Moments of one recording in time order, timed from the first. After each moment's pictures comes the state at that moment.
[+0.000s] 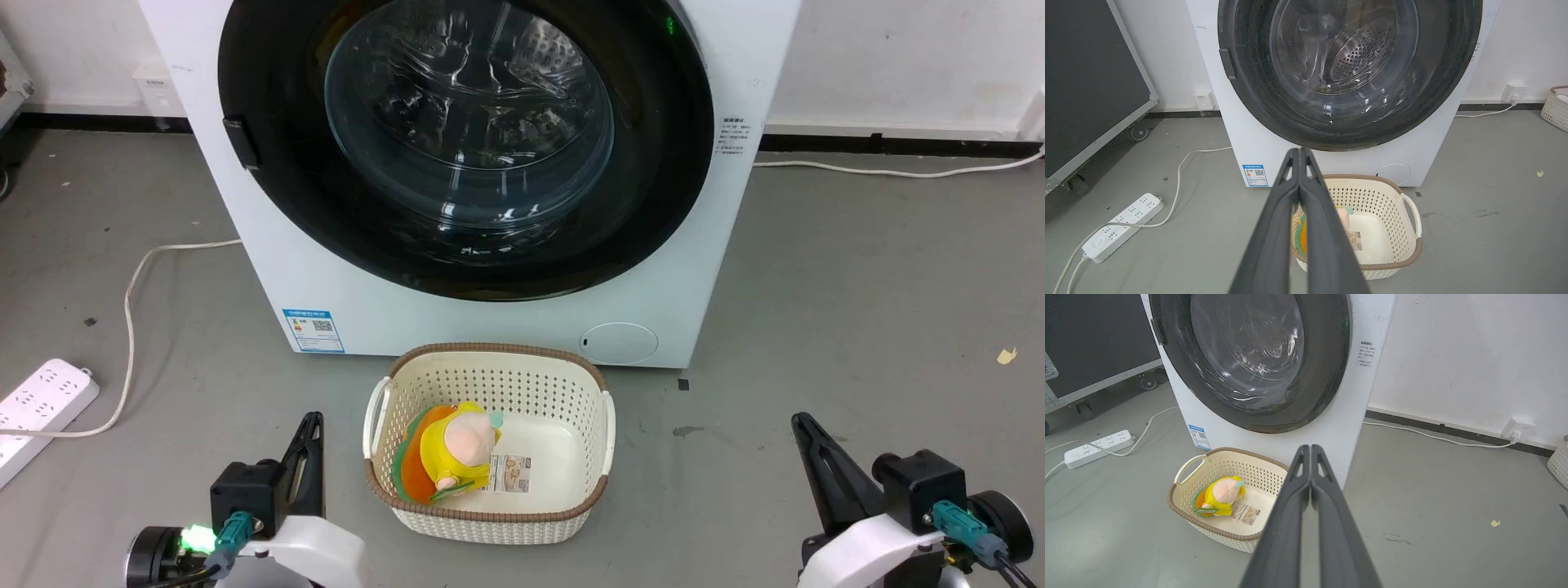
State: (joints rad) left arm 0.01 0.05 0.00 0.00 0.00 0.00 0.00; right arm 0.01 -0.05 0.00 0.00 0.01 0.13 0.00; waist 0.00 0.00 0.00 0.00
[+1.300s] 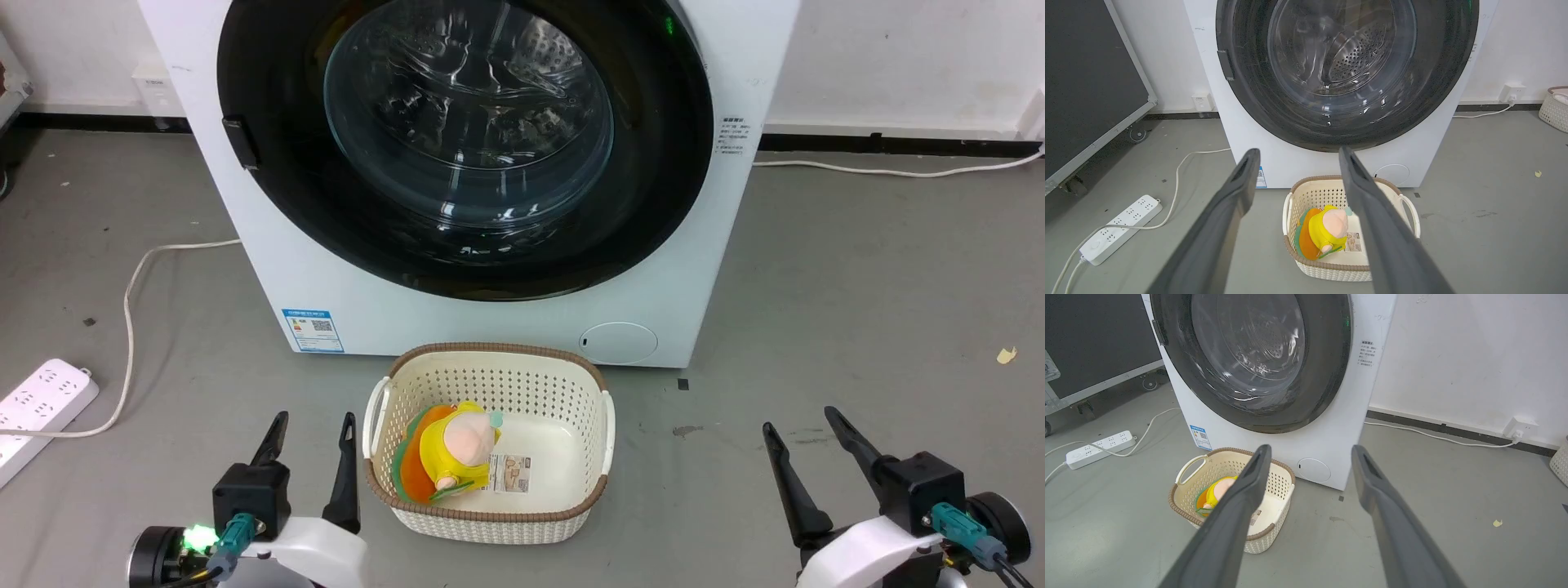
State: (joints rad) left arm 0.01 0.05 0.00 0.01 0.00 0.00 -0.01; right arm 0.01 -0.05 0.00 0.01 0.01 0.13 -0.01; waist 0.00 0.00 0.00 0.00
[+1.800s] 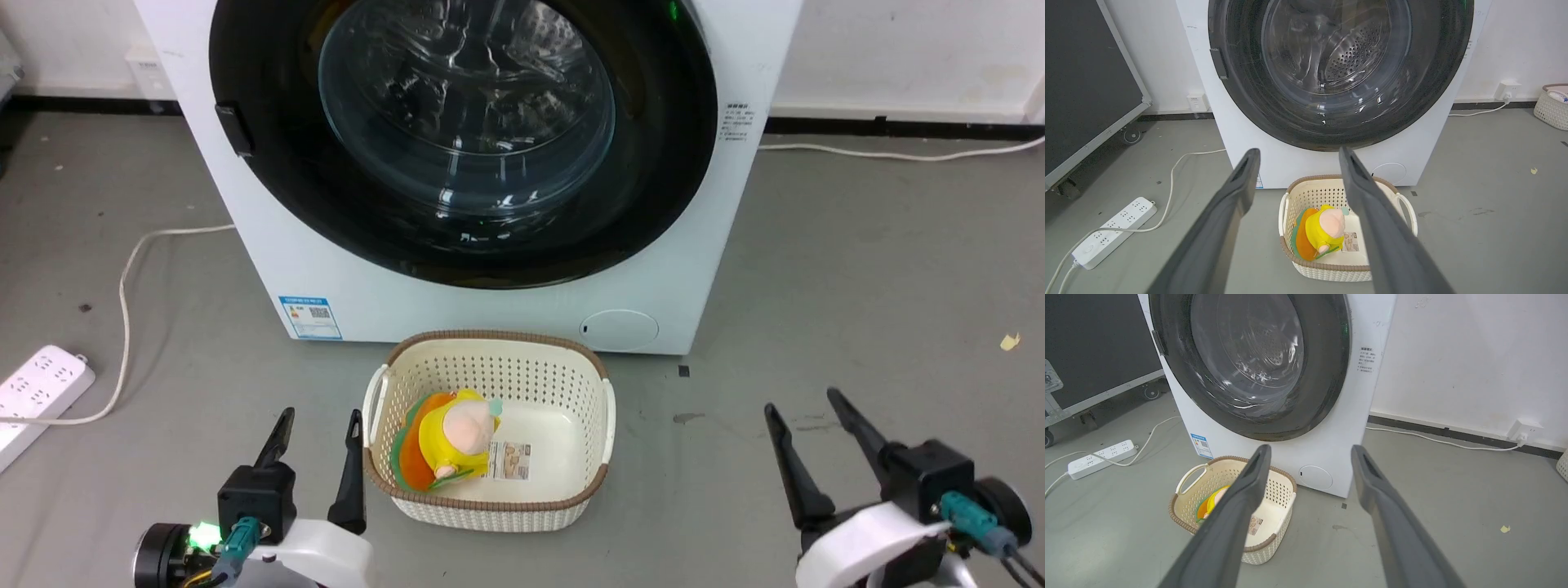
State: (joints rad) left arm 0.01 0.05 -0.02 0.01 0.00 0.00 -0.04; right arm -0.01 -0.05 0.00 0.02 0.03 0.13 -0.04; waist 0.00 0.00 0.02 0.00
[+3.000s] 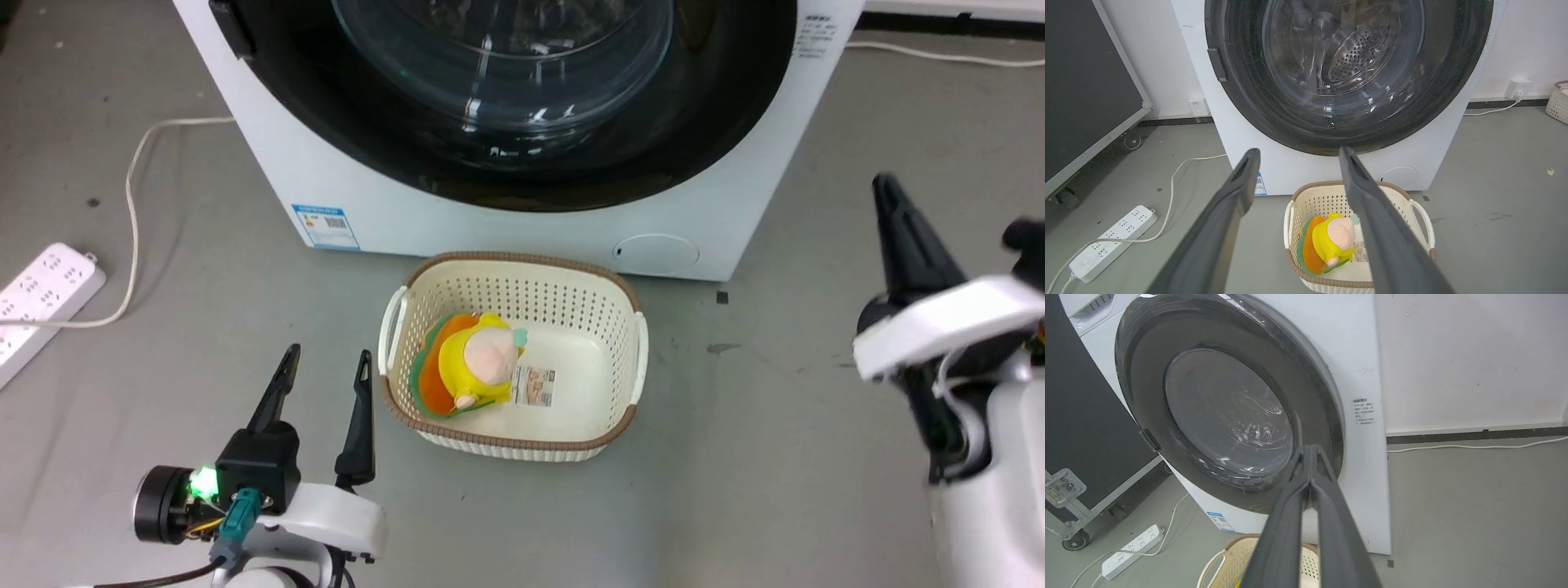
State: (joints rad) left arm -0.07 0.07 -0.06 -0.02 0.00 0.00 -0.11; right arm -0.43 -0.11 -0.05 0.15 0.36 0.13 0.04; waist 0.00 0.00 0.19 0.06
